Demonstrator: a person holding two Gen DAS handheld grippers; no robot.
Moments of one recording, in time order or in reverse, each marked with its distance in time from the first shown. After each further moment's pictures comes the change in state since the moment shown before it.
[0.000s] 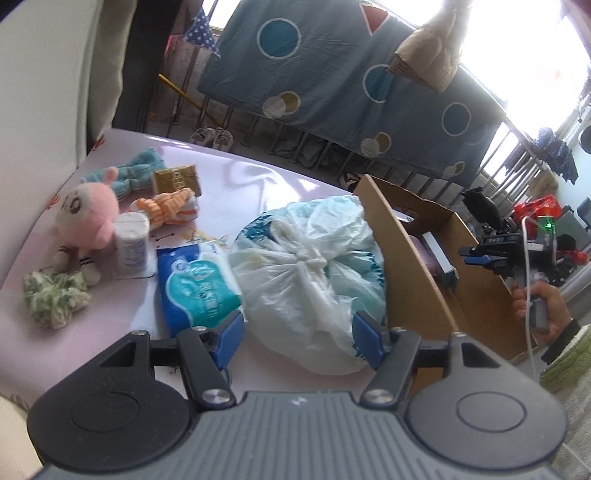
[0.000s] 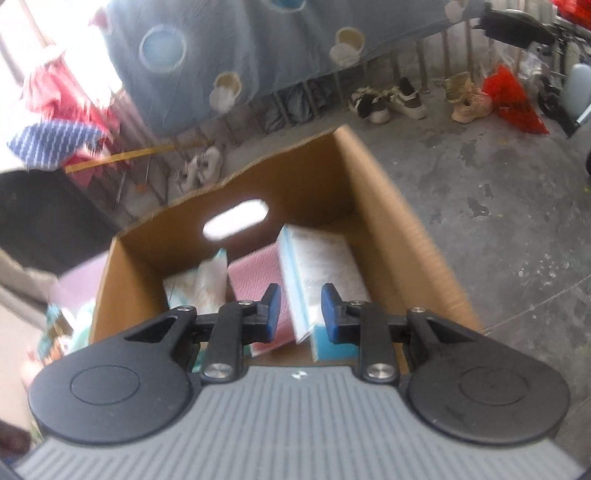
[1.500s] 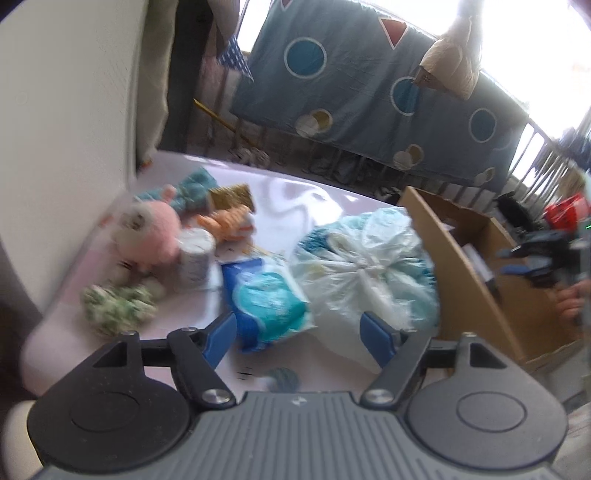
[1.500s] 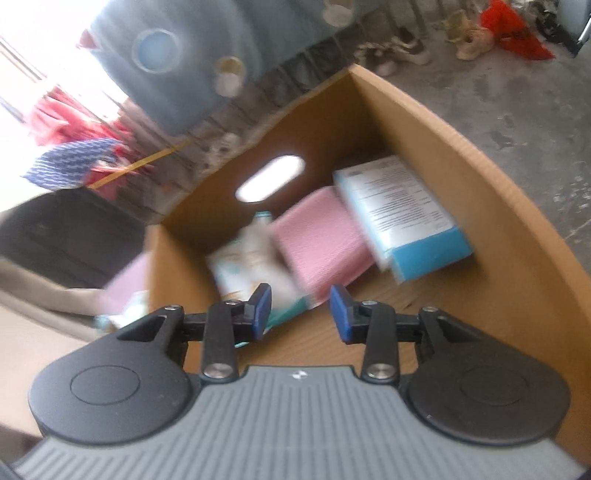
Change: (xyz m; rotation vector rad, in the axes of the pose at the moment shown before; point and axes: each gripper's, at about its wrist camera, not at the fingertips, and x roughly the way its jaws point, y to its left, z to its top) left arm -0.025 0.023 -0.011 0.063 -0.076 0.158; right arm -0.016 0.001 -0.022 0.236 0.052 0.203
